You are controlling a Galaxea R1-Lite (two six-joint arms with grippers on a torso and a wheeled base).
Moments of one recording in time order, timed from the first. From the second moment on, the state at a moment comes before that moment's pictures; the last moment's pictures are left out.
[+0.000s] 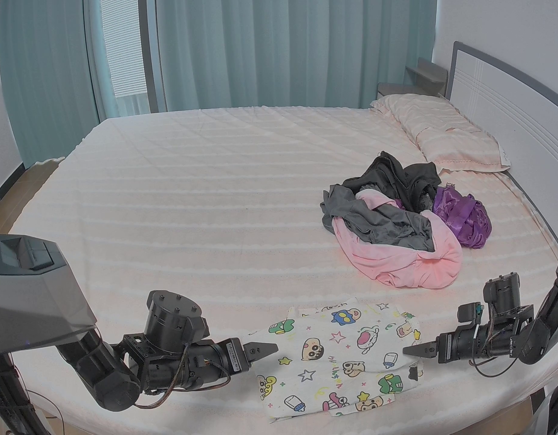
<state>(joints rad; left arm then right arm) -0.62 2.01 -0.41 -0.94 -0.17 -0.86 0.17 1.93 -0.23 -0.85 0.37 0.21</state>
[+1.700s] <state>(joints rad) -0.62 2.01 -0.43 -0.94 -0.17 -0.89 0.11 2.08 -0.09 -0.93 0.54 -0.11</state>
